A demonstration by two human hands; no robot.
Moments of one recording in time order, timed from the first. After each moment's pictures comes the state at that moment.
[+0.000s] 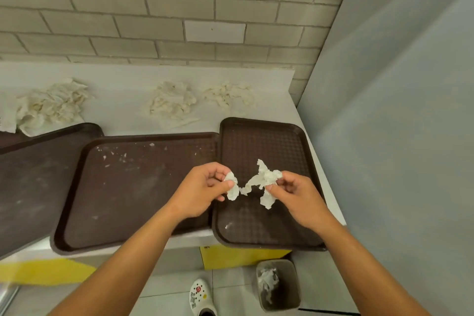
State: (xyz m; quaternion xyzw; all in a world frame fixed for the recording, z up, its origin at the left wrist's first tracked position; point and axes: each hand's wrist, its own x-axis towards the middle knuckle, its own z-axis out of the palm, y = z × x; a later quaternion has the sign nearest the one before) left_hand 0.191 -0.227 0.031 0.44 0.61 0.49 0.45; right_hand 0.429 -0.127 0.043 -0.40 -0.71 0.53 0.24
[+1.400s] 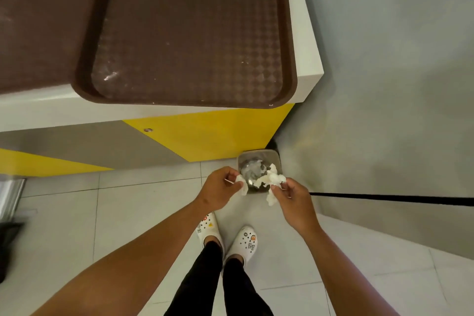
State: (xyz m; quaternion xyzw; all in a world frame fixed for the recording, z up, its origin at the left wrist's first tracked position) left_hand 0.456 -0.302 -0.326 0.34 0.73 0.32 0.51; right_hand 0.675 -0.243 -0.296 -0.61 -0.55 0.55 0.13
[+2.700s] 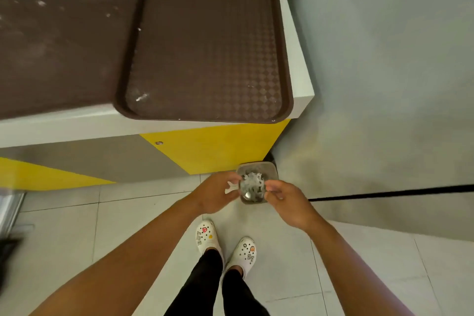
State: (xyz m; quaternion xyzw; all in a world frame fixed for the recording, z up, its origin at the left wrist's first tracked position) left_hand 0.426 -0.299 -0.260 0.53 0.68 0.17 0.47; right_hand 0.655 -0.225 -0.240 -0.53 -0.66 0.53 -0.01
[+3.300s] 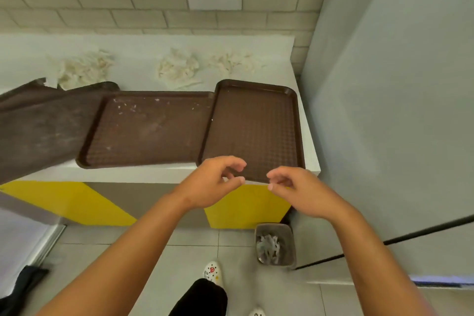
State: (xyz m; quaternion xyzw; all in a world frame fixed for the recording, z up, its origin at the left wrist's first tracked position) left_hand 0.349 -0.314 0.028 0.59 0.68 0.32 0.29; right_hand 0.577 -0.191 0.040 -0.35 -0.83 0.42 0.02
